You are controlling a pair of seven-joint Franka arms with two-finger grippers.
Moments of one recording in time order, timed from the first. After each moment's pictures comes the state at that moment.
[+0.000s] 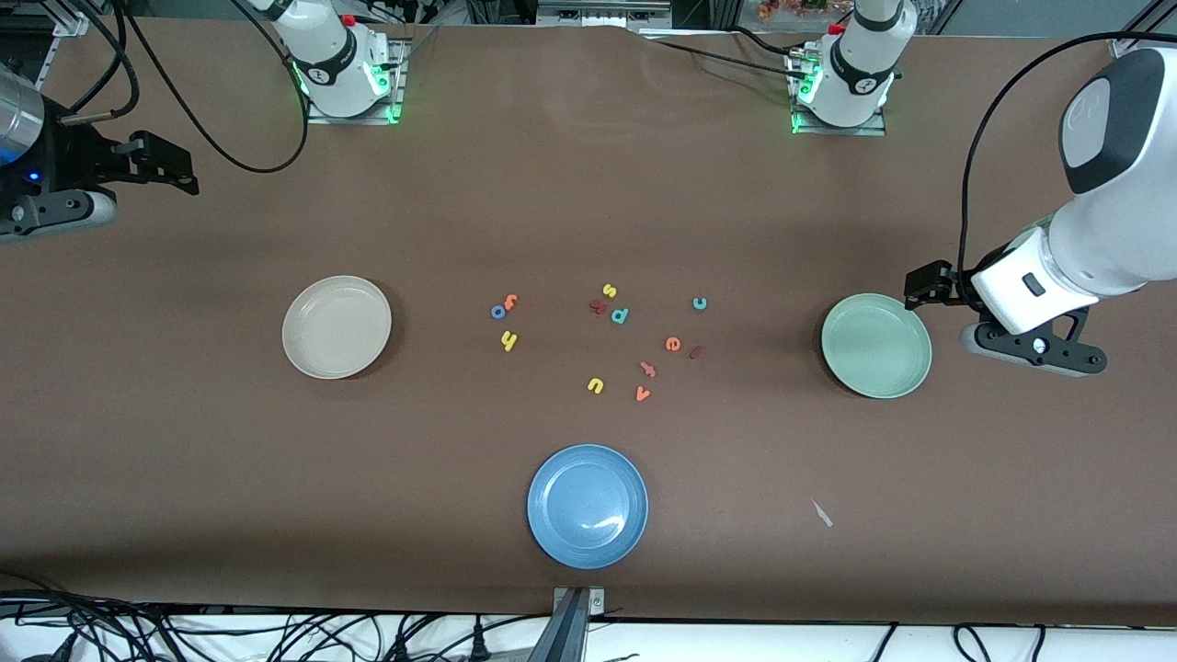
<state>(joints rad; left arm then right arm) -0.01 0.29 -0.12 -1.41 0.00 1.59 0.09 -0.09 0.08 0.17 -1.44 0.00 1.35 -0.10</state>
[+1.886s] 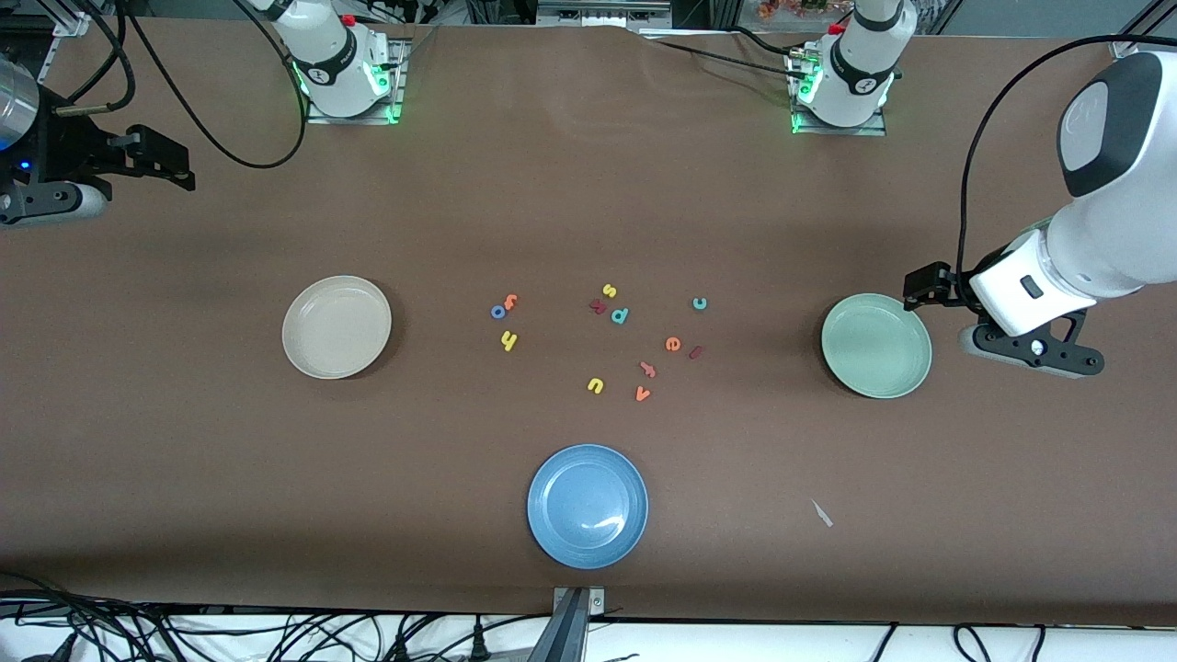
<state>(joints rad) -0.01 0.30 -0.12 -1.41 0.00 1.59 0.09 -0.09 0.06 0.17 -1.46 0.00 1.36 -0.06</state>
